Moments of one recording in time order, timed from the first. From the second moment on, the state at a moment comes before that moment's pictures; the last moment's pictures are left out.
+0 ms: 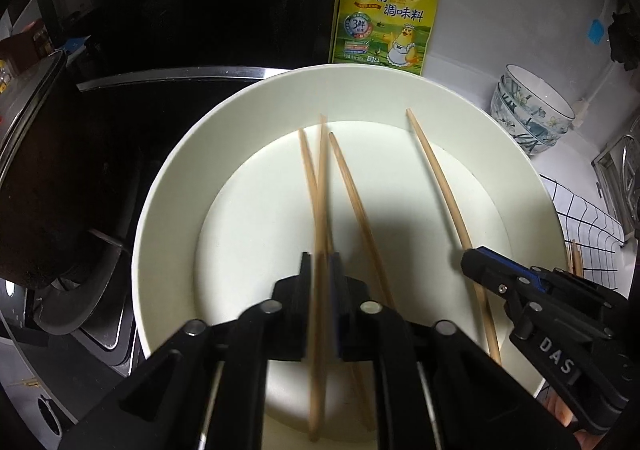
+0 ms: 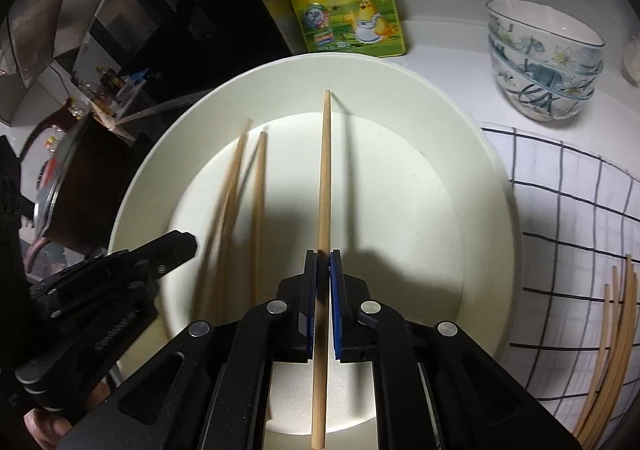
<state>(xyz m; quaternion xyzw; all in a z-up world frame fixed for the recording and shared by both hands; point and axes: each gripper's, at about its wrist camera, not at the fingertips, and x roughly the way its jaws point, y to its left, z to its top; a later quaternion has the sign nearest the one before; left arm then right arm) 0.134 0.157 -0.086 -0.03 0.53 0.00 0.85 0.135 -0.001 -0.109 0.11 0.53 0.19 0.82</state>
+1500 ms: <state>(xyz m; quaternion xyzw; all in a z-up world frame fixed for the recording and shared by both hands) 0.043 0.008 -0.028 -0.02 0.48 -0.10 0.87 -0.017 -0.214 -0.061 0.10 0.48 0.04 0.87</state>
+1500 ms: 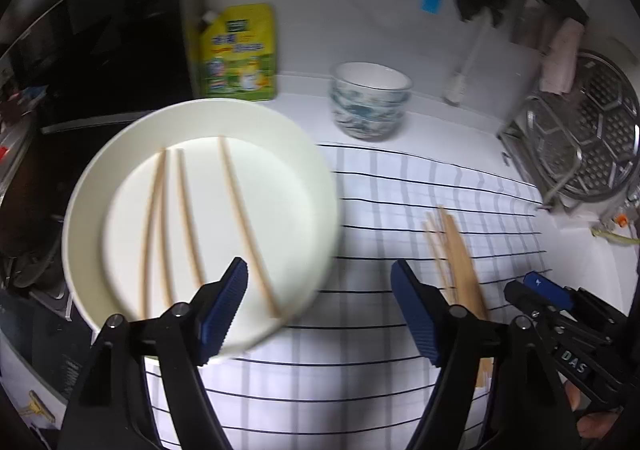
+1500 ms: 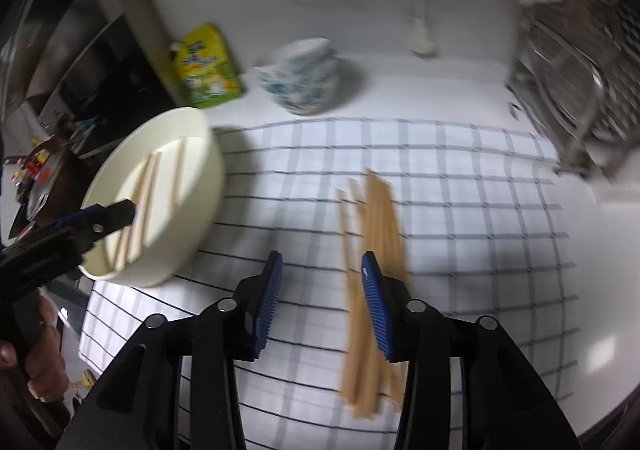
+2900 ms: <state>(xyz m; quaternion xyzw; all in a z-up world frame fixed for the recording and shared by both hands) 0.033 -0.107 -0.139 -0.01 0.55 -0.11 0.83 -0.023 -0.289 -0.157 0.06 0.52 0.02 0.85</state>
